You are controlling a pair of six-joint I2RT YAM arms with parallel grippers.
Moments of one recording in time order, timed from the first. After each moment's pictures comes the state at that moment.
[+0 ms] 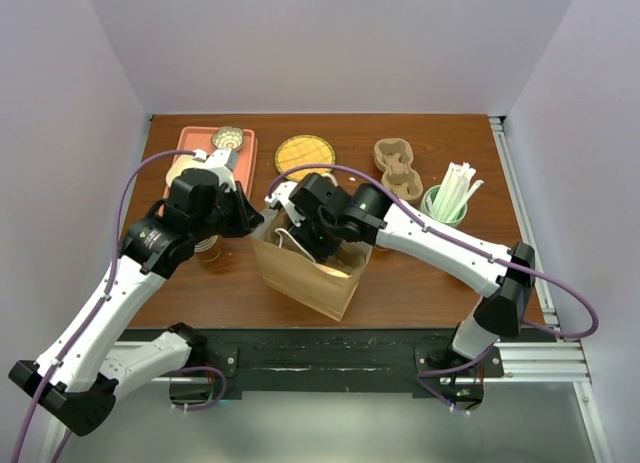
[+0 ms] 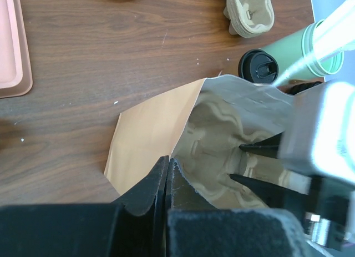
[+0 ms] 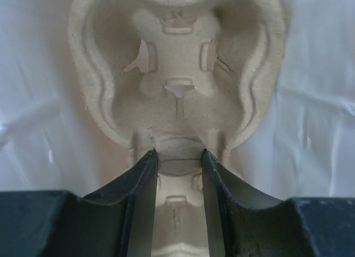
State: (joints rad) left arm -0.52 0.97 1.16 -0.78 0.03 -0.56; right arm 1.05 1.65 1.68 -1.03 0.09 0.03
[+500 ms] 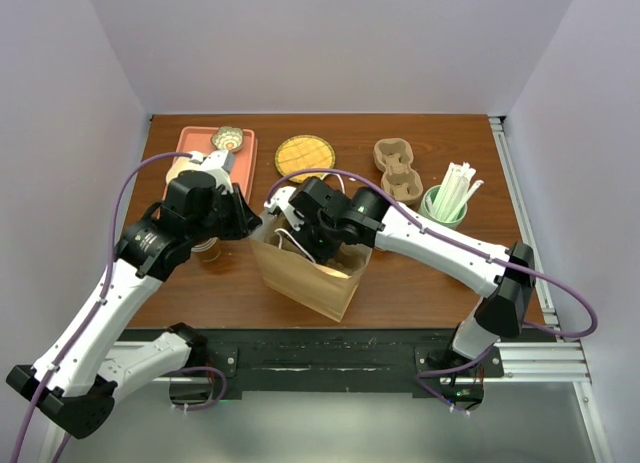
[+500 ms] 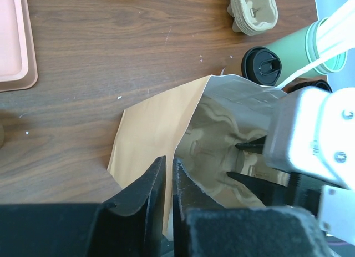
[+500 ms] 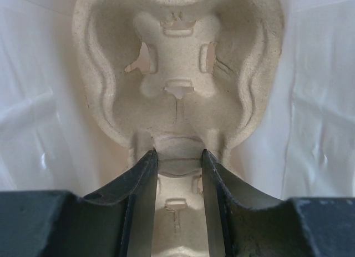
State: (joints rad) left arm -0.52 0.95 1.17 -0.82 0.02 -0.56; right arm 1.05 1.65 1.64 -1.00 0.06 0.01
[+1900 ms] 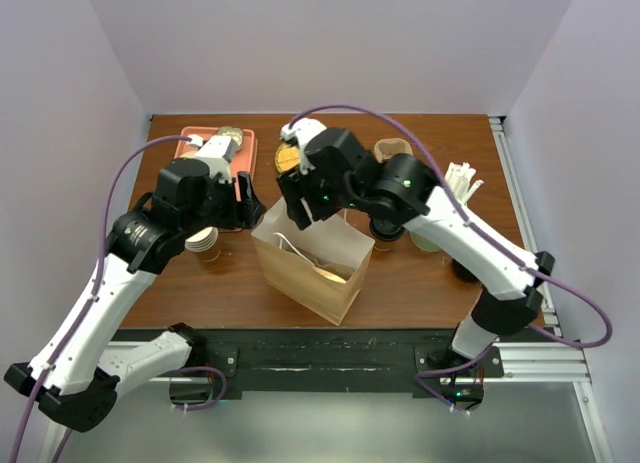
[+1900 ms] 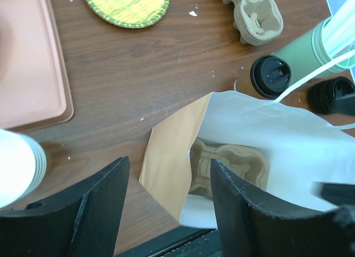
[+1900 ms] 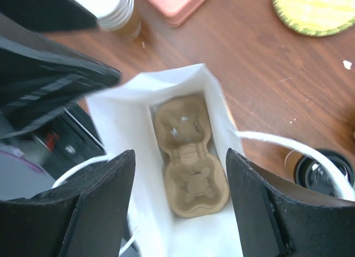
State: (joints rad) left arm -0.52 0.99 1.31 -0.87 -0.03 -0.40; right arm 1.05 1.68 2.09 -1.12 0.19 0.28
